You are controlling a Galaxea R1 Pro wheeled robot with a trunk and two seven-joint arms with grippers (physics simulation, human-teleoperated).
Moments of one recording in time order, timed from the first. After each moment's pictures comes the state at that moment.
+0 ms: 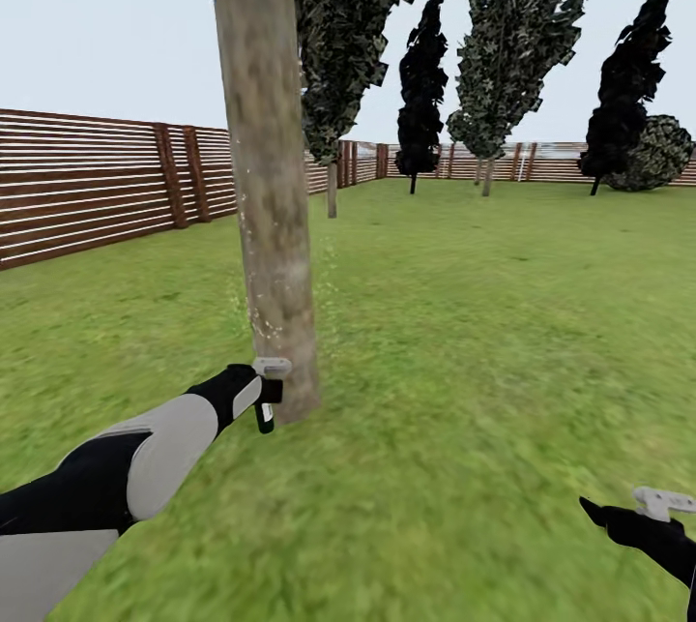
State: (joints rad) left arm -1.16 -0.08 0.14 -0.03 -0.12 0.39 0.08; right arm -0.47 -0.10 -1.12 -1.00 0.77 0.19 0.81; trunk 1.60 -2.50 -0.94
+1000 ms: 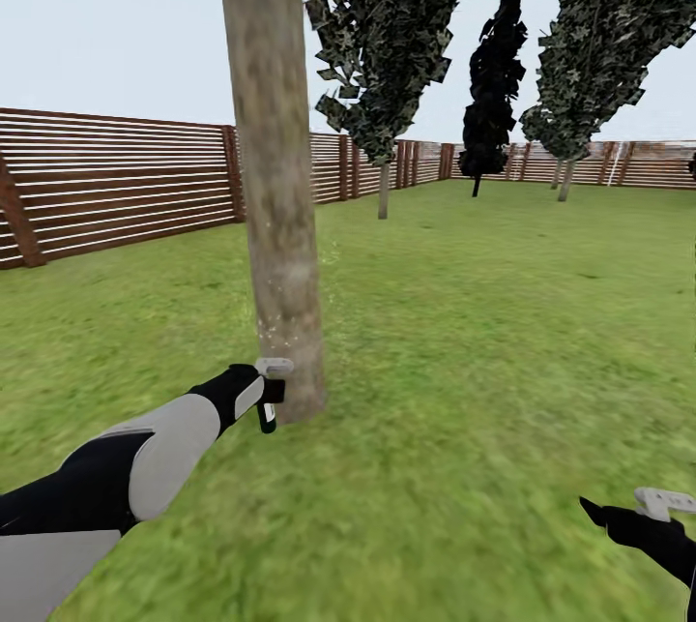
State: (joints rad) left arm -1.16 -0.09 0.14 -0.03 -0.12 0.39 0.08; right arm -0.47 -0.10 -1.12 -1.00 0.77 0.19 0.81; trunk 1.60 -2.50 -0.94
